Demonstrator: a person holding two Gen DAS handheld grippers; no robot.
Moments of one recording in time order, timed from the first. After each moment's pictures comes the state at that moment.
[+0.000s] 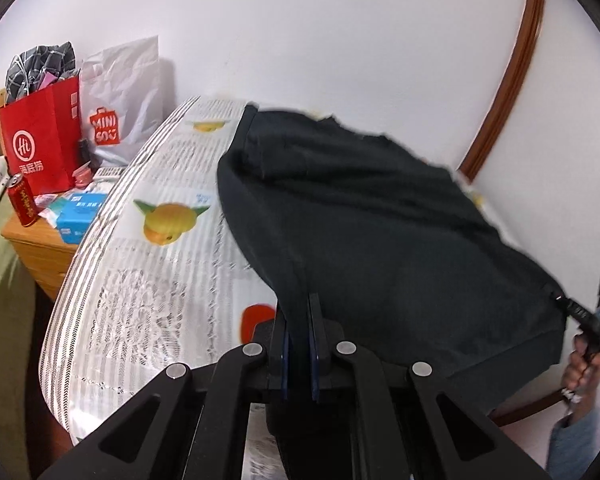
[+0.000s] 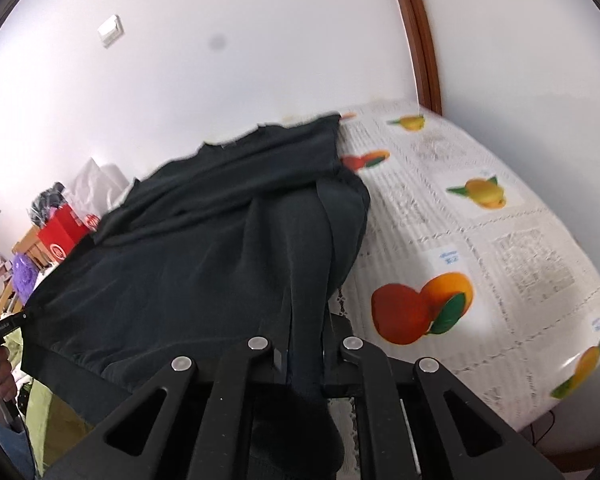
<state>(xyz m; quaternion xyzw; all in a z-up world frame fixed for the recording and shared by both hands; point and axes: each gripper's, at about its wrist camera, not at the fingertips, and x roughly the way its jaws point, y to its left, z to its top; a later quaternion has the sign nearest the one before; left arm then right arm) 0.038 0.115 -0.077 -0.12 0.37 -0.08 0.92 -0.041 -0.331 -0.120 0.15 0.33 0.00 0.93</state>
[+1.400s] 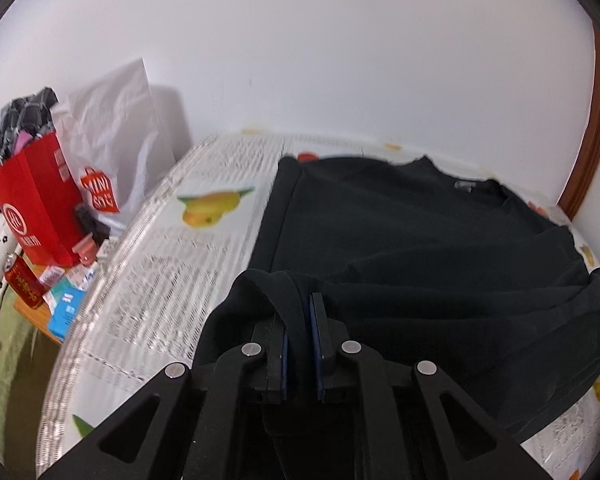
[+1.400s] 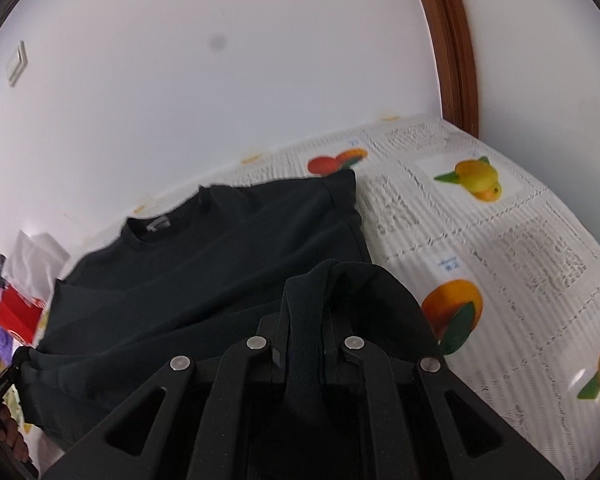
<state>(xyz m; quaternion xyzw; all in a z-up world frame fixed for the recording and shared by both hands) 0.271 0.097 -0.107 -0.05 0.37 0.06 0.93 0.242 -0.356 -0.134 0.18 0.33 -0.06 0.93</state>
